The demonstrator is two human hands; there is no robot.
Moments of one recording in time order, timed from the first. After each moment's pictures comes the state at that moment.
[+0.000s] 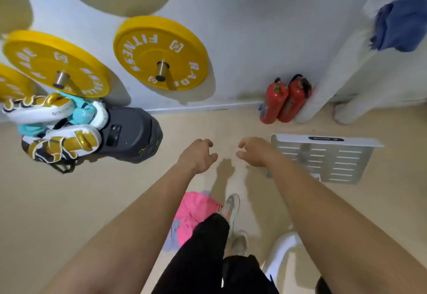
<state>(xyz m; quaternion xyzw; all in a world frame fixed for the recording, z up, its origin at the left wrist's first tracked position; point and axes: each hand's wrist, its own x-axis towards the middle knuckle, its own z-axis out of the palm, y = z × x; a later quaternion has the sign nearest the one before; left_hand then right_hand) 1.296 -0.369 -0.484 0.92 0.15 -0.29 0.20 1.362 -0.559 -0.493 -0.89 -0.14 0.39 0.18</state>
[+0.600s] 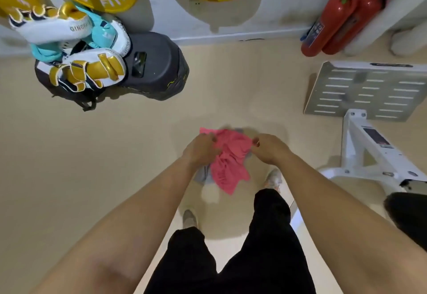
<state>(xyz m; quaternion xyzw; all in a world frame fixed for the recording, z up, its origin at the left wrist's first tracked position) 1.017 -0.202 -0.572 0.88 0.17 -0.35 0.27 1.079 -0.399 -0.593 -0.86 -0.08 0.46 0.20</state>
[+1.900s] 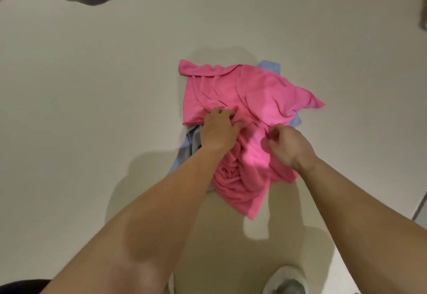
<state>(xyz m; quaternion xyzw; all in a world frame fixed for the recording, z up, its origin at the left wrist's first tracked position) 0.931 -0.182 -1.276 0.91 0.22 -0.18 0.31 0.958 -0.364 -1.263 -0.92 -0.04 0.34 0.20</state>
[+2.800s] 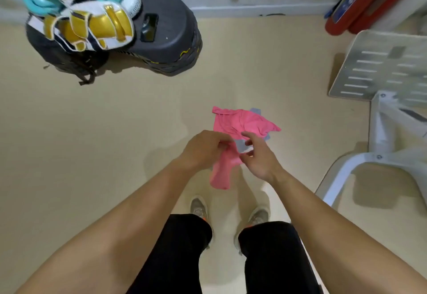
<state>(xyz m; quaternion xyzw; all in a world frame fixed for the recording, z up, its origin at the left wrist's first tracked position) 0.841 -0.118 -0.682 0.90 0.07 -0.24 0.36 0.869 -0.303 -0.721 -0.84 -0.07 0.36 0.41</state>
